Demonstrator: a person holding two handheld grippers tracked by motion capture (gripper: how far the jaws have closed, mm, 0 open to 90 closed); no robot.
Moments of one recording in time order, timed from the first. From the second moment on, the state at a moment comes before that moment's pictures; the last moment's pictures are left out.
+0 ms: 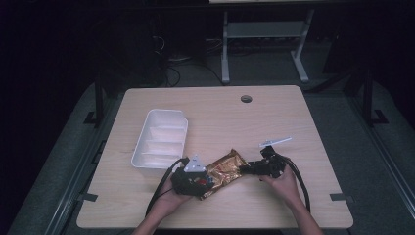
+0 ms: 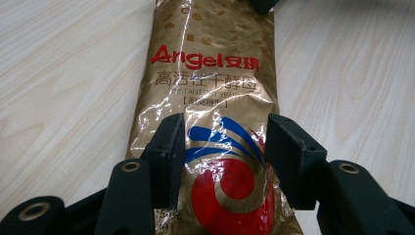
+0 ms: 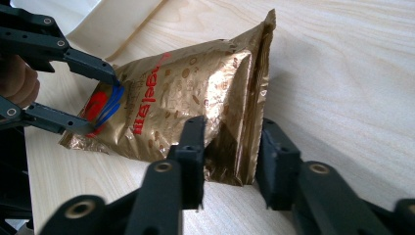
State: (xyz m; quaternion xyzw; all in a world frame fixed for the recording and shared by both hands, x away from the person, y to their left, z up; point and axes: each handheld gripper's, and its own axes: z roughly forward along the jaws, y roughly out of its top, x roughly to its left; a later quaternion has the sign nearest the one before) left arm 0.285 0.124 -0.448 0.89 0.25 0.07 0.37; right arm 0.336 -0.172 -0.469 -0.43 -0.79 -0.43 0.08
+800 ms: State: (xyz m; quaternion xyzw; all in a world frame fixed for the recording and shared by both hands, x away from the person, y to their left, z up) left arm 0.282 0.123 -0.432 0.88 0.26 0.08 0.40; right arm 0.315 -0.173 -0.424 -0.37 -0.81 -0.46 0.01
